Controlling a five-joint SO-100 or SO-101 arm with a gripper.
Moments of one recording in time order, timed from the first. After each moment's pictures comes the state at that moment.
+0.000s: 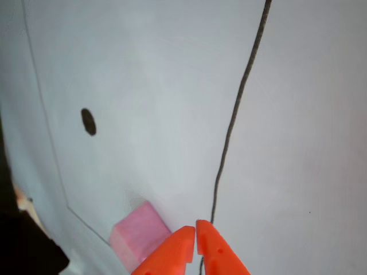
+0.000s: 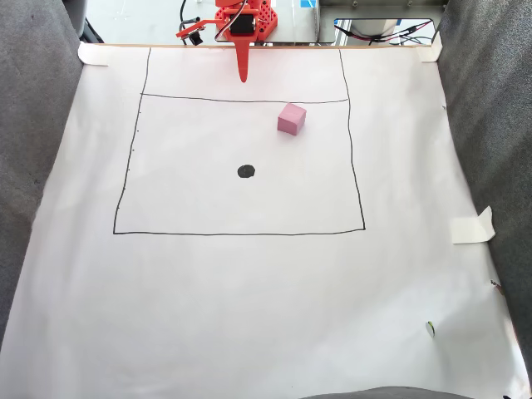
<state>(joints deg) -1.8 186.9 174.7 54.3 6.3</state>
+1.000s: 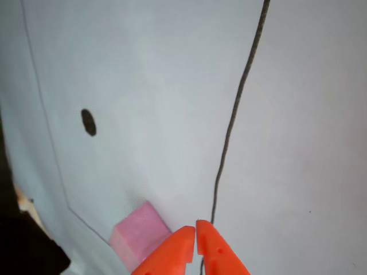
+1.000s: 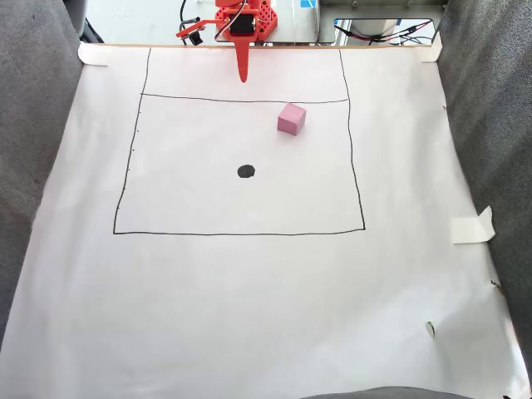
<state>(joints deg) -1.8 186.9 174.7 54.3 6.7</state>
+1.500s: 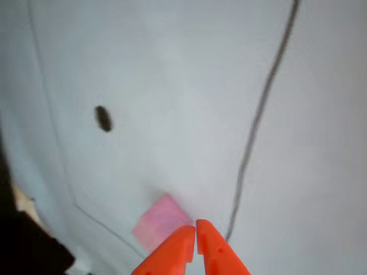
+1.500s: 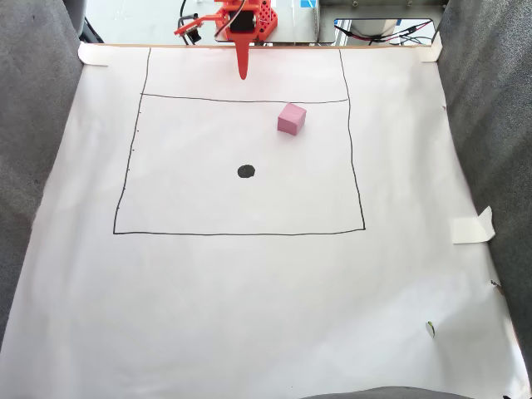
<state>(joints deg) -2.0 163.2 157.0 50.8 6.3</state>
